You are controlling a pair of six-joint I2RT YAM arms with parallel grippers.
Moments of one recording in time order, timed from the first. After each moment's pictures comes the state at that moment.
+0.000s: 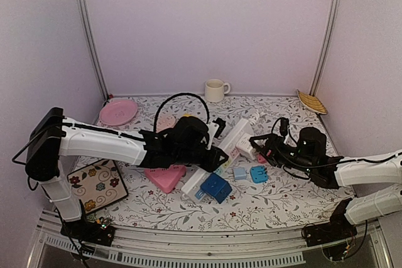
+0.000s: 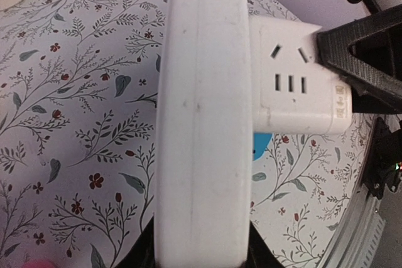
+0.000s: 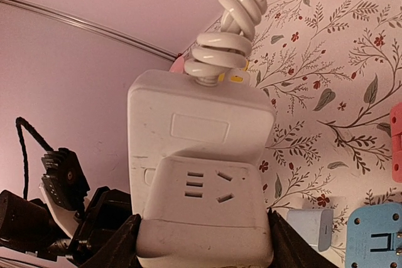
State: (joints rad) left arm -1.08 1.76 1.14 0.00 -0.10 -0.41; right arm 0.71 1.19 0.38 0.57 -0.13 1.05
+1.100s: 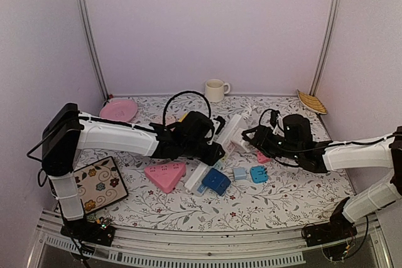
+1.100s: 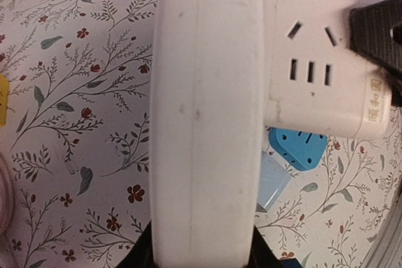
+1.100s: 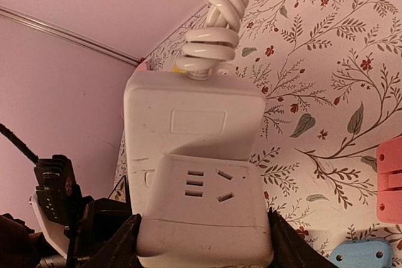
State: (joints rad) left arm -1.00 1.89 1.26 -0.09 -0.11 -0.37; right arm 0.72 1.36 0.60 0.38 -0.07 0.98
